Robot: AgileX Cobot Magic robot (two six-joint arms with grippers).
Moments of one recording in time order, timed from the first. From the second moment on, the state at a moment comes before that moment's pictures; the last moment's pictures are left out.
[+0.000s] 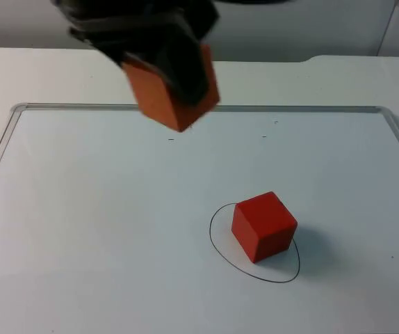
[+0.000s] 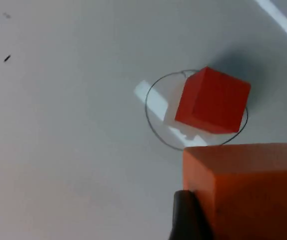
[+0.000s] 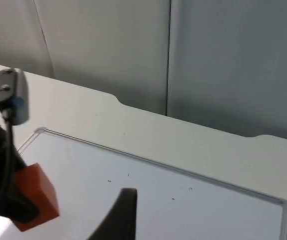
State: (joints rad) right arm 0.73 0.79 -1.06 -0.42 0.83 0.39; left arm -0.58 1.68 -1.36 -0.34 0.97 0.35
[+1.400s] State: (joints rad) right arm 0.73 0.79 -1.06 -0.44 0.86 0.39; left arm -0.73 2.06 -1.53 -0.34 0.84 0.52
